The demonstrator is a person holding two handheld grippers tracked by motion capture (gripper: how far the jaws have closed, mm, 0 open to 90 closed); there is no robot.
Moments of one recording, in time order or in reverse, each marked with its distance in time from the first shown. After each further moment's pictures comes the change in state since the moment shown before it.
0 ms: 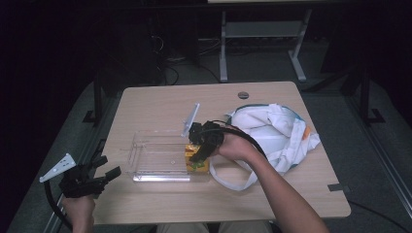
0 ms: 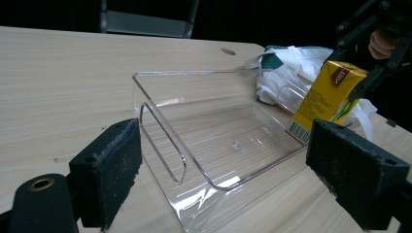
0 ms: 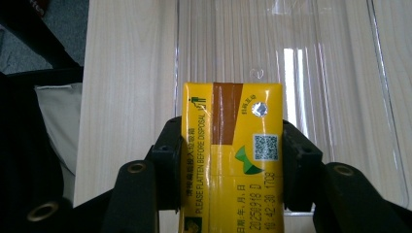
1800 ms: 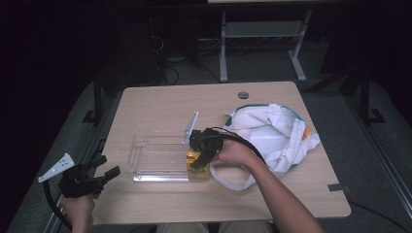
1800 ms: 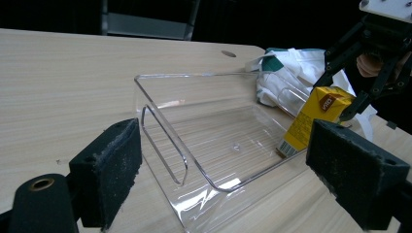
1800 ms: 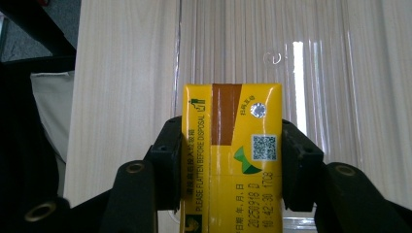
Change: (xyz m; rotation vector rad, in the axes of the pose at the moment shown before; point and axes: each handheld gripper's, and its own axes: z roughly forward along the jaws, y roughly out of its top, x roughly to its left) left arm 0.000 0.001 -0.001 -0.009 0.001 -0.004; right arm 0.000 -0.010 0.025 0.027 0.031 -0.006
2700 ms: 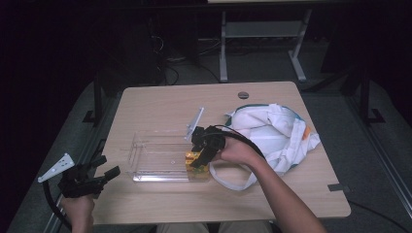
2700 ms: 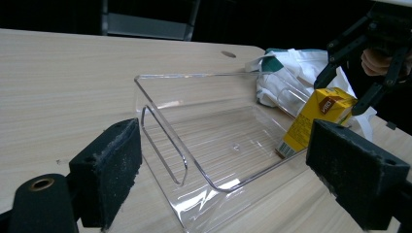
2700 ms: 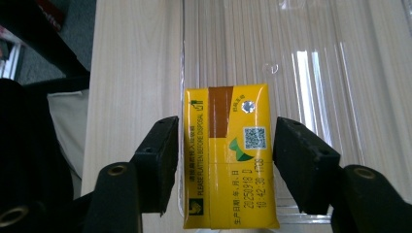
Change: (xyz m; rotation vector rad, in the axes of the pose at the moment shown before) left arm 0.000 0.000 0.000 -0.002 0.000 0.000; right arm -0.001 -0.004 -0.010 -0.069 0.019 0.050
